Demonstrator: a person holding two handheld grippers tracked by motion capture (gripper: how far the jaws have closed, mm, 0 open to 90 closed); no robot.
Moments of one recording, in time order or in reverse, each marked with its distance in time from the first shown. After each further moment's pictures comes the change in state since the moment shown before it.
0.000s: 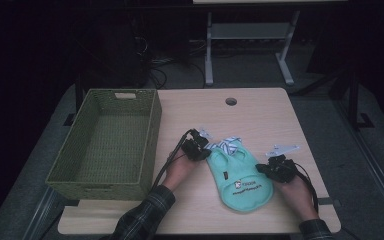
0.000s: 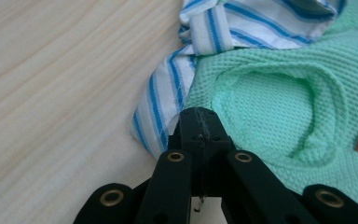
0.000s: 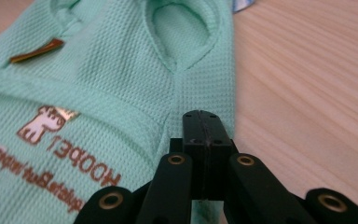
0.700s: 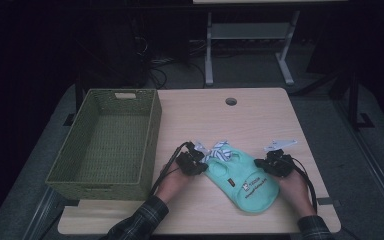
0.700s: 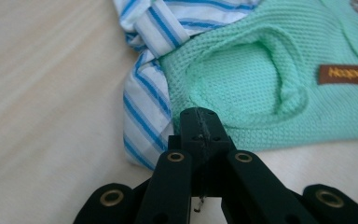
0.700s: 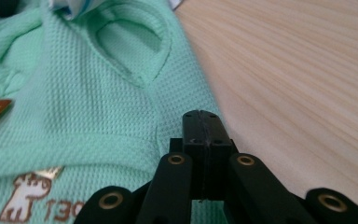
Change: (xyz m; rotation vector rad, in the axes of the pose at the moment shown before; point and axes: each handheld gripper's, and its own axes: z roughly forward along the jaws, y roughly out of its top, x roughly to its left) left arm -0.028 -0.030 -0.027 0.042 -0.072 0.025; right arm -0.009 0.010 0.010 -0.013 -0.002 0.017
